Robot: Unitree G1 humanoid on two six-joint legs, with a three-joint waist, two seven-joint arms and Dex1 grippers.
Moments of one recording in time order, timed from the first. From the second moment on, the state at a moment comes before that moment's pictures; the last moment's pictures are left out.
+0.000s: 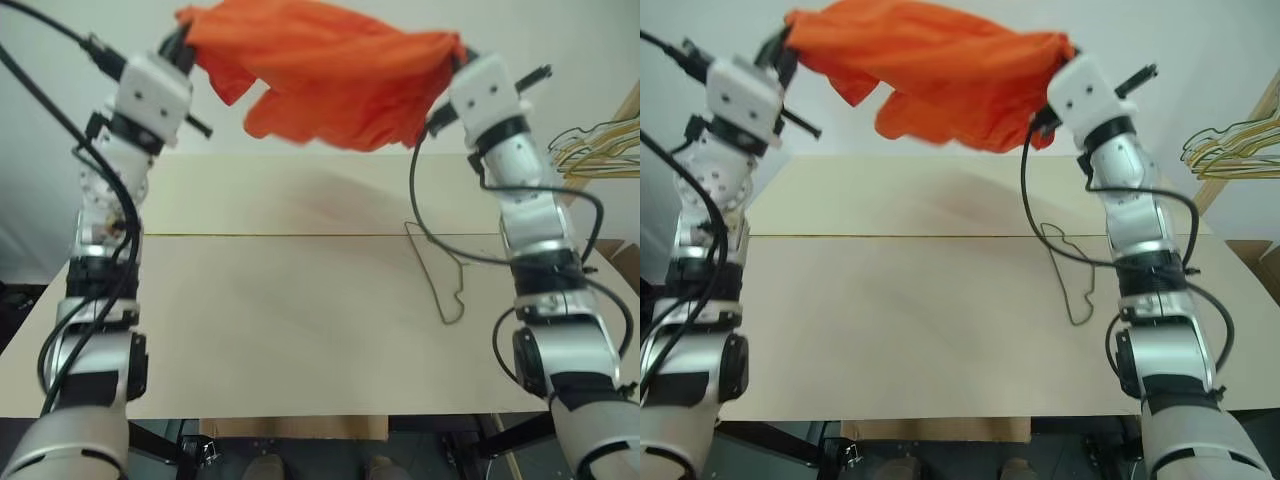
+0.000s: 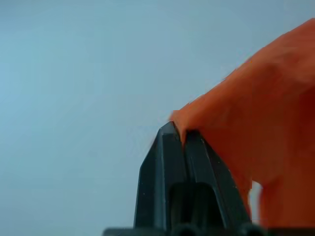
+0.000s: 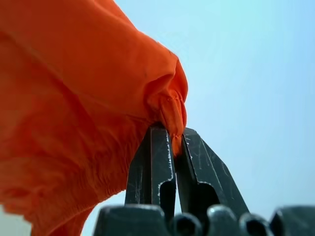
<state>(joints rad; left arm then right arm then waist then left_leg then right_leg) -0.80 0.65 0.06 0.39 0.09 -0.52 -0.36 -0.88 -0.56 0.07 0.37 -0.25 -0.22 0.24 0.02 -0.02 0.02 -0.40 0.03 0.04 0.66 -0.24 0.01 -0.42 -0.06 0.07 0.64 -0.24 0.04</state>
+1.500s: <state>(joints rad) 0.26 1.15 0.06 -0.58 -0.03 0.27 -1.09 -0.47 -0.89 0.34 0.22 -0.13 -0.49 1.16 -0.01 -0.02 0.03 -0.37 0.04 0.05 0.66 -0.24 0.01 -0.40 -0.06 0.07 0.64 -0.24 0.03</state>
